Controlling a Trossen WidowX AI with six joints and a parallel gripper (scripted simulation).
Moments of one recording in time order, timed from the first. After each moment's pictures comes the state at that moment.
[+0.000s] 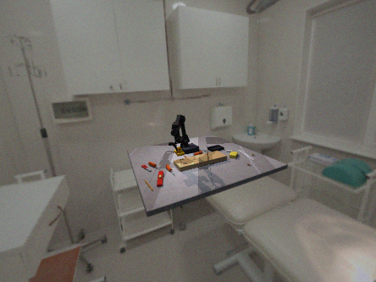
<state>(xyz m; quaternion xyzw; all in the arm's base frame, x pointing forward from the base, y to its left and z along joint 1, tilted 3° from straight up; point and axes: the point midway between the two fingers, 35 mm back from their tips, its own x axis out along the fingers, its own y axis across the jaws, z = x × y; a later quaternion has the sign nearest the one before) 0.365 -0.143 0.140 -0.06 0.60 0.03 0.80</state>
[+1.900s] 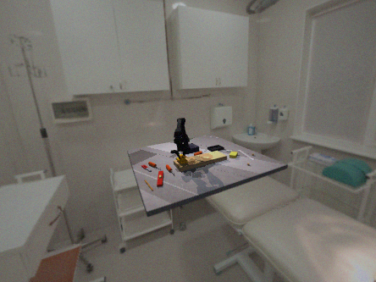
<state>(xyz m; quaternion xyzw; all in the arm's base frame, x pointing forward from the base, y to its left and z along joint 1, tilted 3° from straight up) 0.404 -0.133 0.074 -0.08 0.59 0.06 0.80</state>
